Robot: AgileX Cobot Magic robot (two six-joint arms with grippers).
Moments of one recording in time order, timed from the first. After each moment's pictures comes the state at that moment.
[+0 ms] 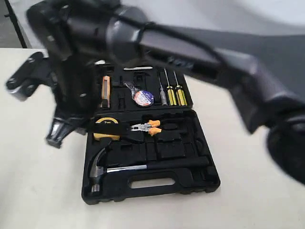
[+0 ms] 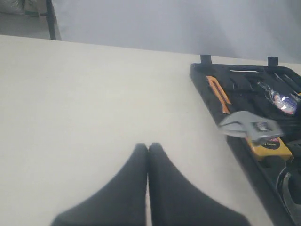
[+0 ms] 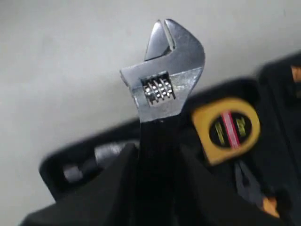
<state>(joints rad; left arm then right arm) -0.40 1.30 -0.96 0.82 0.66 -0.60 0.85 2.17 -1.98 -0.05 1.22 -0.29</state>
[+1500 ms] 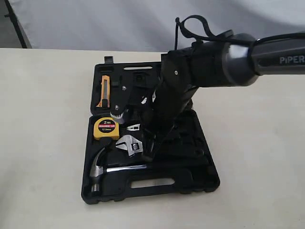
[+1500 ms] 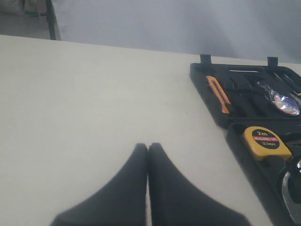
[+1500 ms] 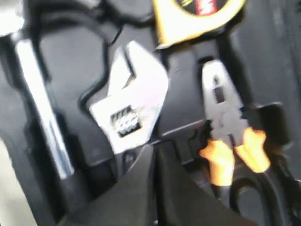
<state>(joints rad) -0.40 1.30 -0.96 0.82 0.66 -0.60 0.58 1.94 -1.27 0.16 0.65 -0.79</state>
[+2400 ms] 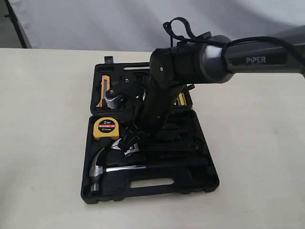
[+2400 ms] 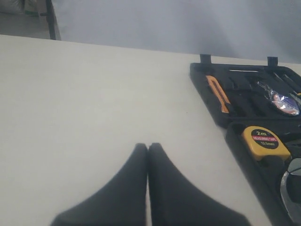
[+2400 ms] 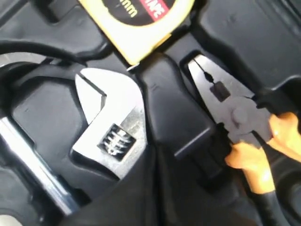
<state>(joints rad) -0.40 1.30 -0.96 0.82 0.66 -0.60 0.58 2.07 -1.39 0.21 0.74 -0.42</state>
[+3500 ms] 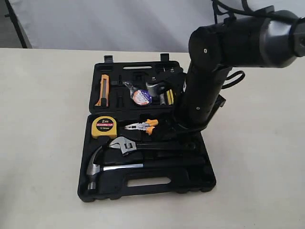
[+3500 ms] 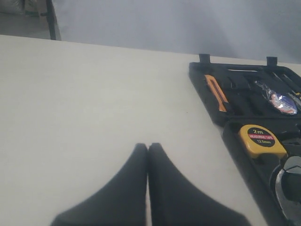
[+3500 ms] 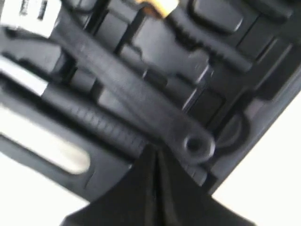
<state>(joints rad) -0.40 1.30 -0.96 0.82 0.66 -0.60 0.48 1.85 -1.25 0.07 0.95 -0.11</state>
